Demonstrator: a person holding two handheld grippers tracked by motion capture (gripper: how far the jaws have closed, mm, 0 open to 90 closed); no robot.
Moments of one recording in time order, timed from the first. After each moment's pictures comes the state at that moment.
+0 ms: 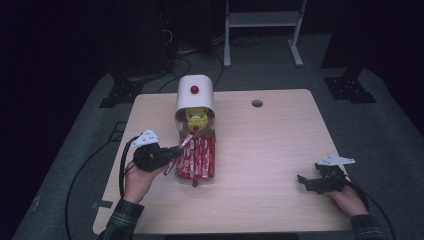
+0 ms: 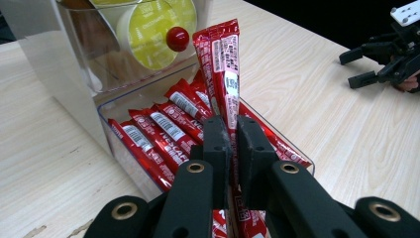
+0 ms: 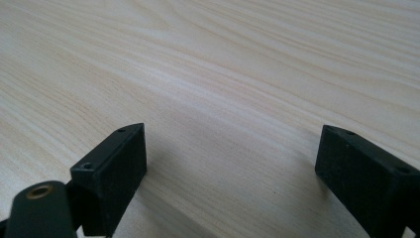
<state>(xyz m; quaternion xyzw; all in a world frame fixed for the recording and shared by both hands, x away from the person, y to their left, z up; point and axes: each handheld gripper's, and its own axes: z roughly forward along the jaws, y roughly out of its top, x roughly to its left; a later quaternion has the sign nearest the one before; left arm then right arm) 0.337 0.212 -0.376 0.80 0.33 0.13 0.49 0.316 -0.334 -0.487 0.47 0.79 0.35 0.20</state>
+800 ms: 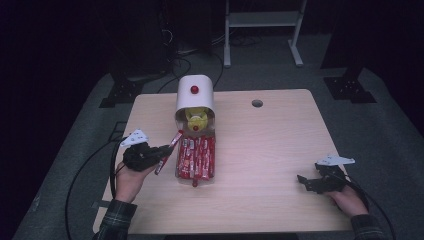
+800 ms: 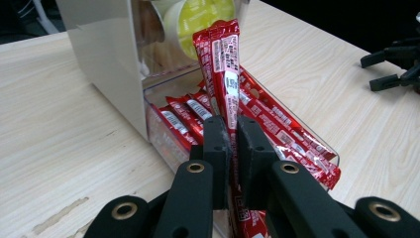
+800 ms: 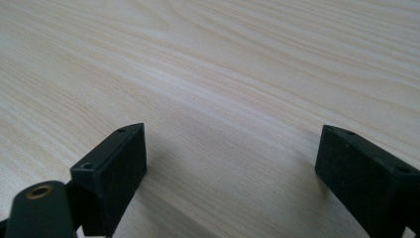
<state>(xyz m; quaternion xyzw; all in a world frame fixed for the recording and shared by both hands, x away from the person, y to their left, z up) 0.338 0.239 -0.377 0.79 0.36 0.14 0.48 0.316 -0.334 -0.487 0.47 0.79 0.35 0.20</state>
